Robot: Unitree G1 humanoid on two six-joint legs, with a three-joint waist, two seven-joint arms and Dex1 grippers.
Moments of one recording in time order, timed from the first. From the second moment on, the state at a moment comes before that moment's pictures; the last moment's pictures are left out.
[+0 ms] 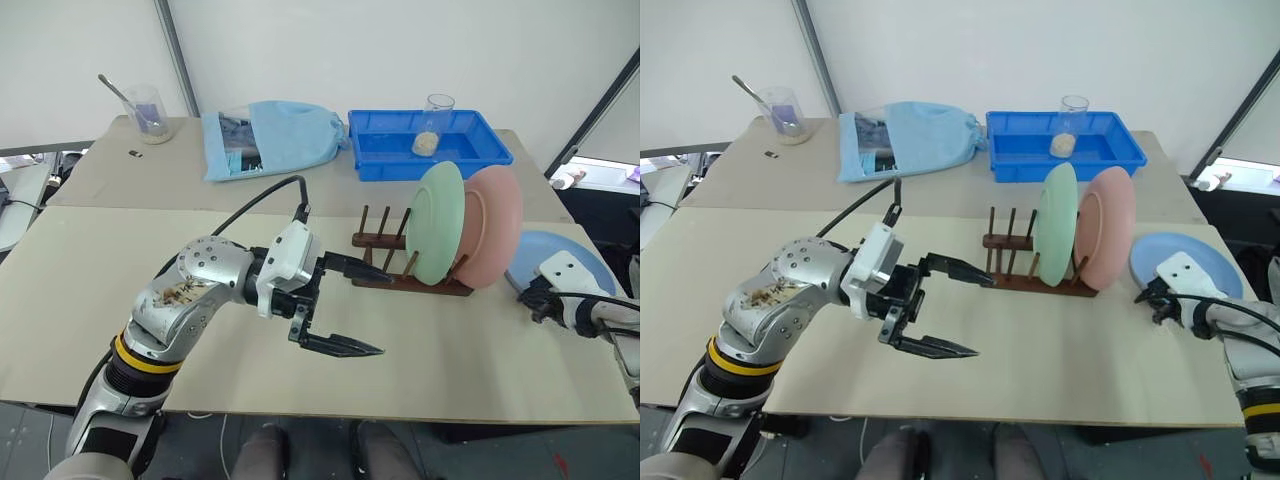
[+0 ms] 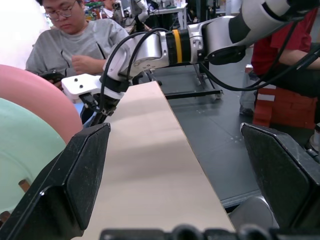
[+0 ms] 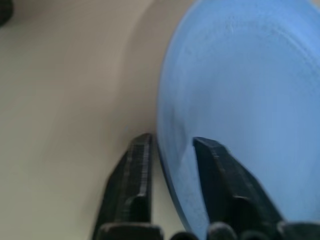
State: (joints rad) left arm -0.60 0.54 -0.22 -0.42 -0.63 0.51 -1.22; right arm -0.25 -0.94 -0.08 0.27 0.03 0.46 0.68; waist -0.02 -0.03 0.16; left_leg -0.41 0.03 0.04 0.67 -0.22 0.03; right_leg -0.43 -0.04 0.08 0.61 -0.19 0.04
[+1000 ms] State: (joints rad) left arm -0.46 0.64 -0.04 -0.44 -0.57 0.50 -1.04; right arm -0.78 -0.94 -0.21 -0.02 0.08 0.36 0.56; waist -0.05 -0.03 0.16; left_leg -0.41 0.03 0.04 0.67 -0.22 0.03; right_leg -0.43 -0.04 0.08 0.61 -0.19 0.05
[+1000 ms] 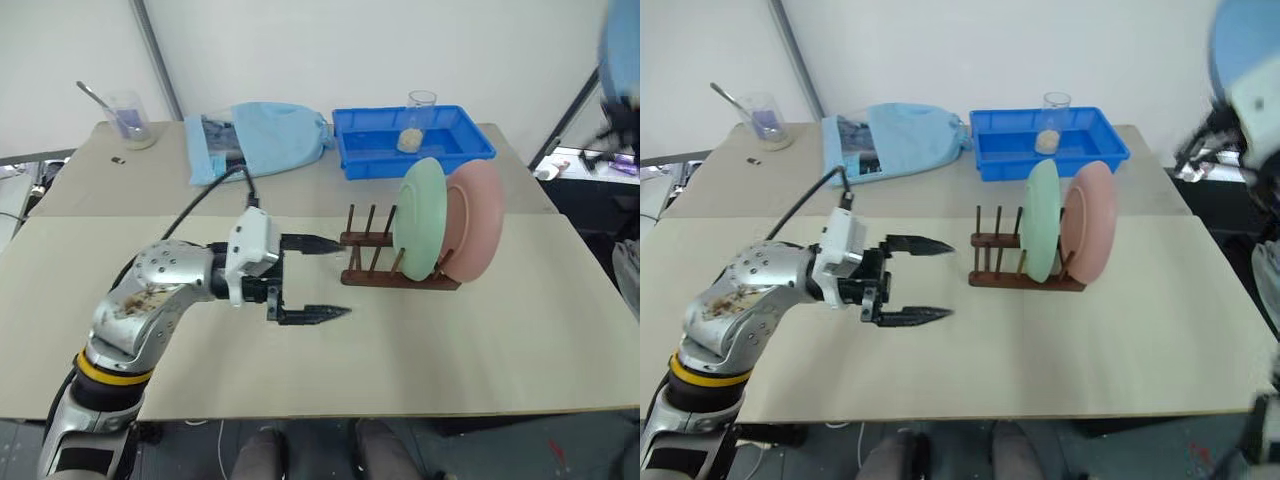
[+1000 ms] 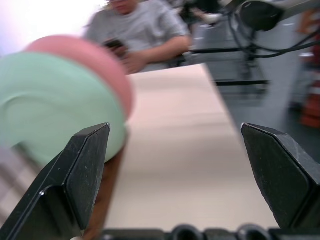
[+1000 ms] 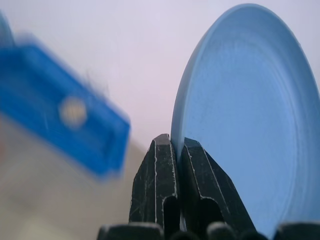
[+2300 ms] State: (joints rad) left arm -0.39 0.70 0.04 -0.33 -0.53 0.37 -1.04; right arm -0.54 -0.52 -0.26 -0.51 1.65 0.93 -0.30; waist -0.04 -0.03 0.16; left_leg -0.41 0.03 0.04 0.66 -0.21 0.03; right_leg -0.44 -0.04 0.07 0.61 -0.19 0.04
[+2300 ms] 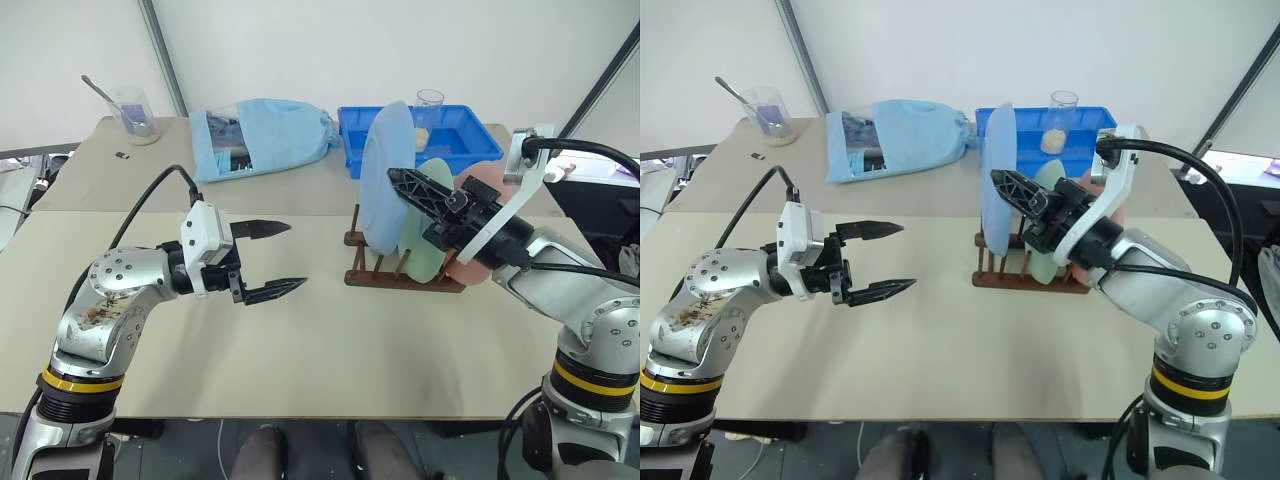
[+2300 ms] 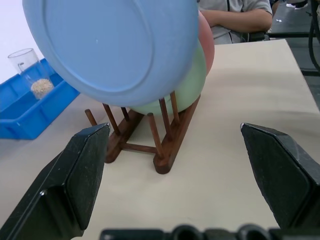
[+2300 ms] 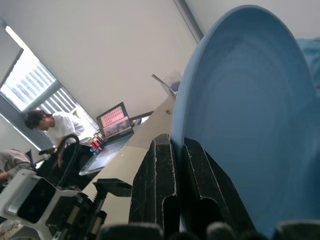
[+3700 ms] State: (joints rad) left arm -0.12 0.94 0.10 -0.36 -0.33 0.39 -0.98; right arm -0.03 -1.27 -0.69 -0.59 1.03 0.93 0.91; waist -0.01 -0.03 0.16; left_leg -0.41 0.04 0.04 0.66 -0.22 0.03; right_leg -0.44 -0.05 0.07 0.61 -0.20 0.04
